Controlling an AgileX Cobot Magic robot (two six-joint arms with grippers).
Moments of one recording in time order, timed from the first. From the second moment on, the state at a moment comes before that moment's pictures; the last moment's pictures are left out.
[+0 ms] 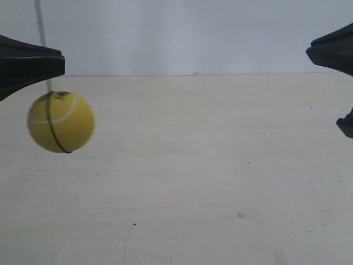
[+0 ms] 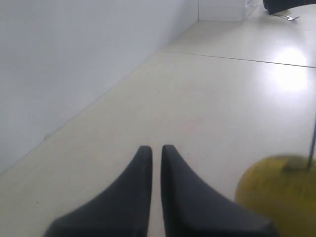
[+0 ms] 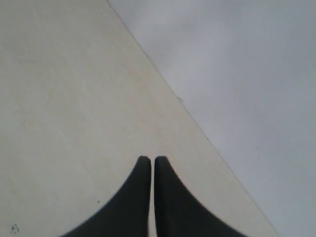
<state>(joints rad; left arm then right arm) 0.06 1.10 -0.70 1.65 -1.01 -1.20 0.47 0.84 -0.81 0.14 0.49 -0.78</state>
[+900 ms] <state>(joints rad) 0.06 1.24 -0.70 1.66 -1.04 -1.21 0.47 0.99 -0.81 0.15 0.44 -0.77</state>
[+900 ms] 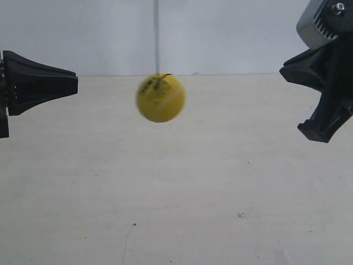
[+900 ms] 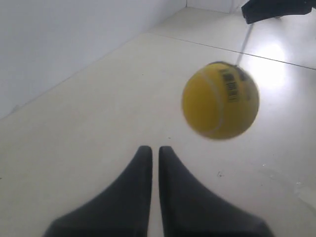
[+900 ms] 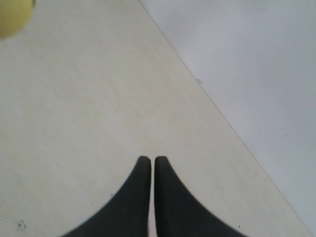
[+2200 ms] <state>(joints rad) -0.07 1.41 -0.72 1.66 -1.11 -1.24 0.47 1.12 -0.83 0.50 0.56 -1.01</state>
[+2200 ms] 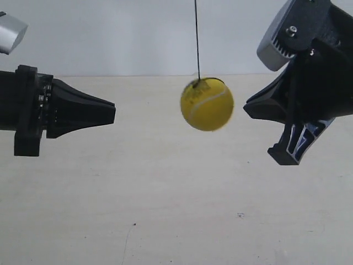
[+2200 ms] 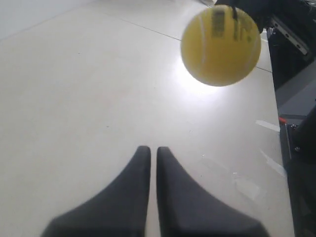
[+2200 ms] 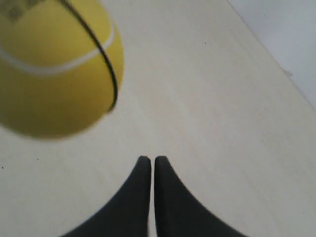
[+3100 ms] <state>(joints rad) -0.07 1.41 -0.73 1.62 -1.20 -1.19 0.47 1.08 -0.83 0.75 0.62 -1.23</state>
